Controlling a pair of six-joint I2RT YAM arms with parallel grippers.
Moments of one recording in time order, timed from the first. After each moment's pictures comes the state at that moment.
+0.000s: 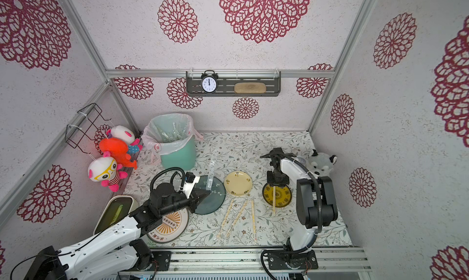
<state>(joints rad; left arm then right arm) -0.72 0.94 0.50 0.14 0.26 -0.23 0.16 1.67 1.18 -0.89 0.07 0.21</state>
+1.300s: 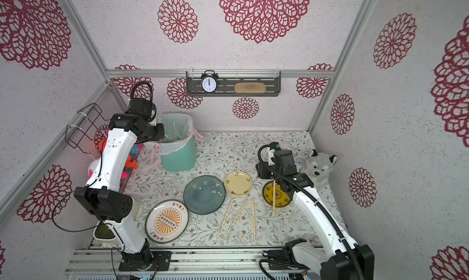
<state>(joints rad) -0.11 1.90 2.17 -1.27 -0.12 -0.17 0.32 1.10 0.97 -0.53 -0.11 0.32</state>
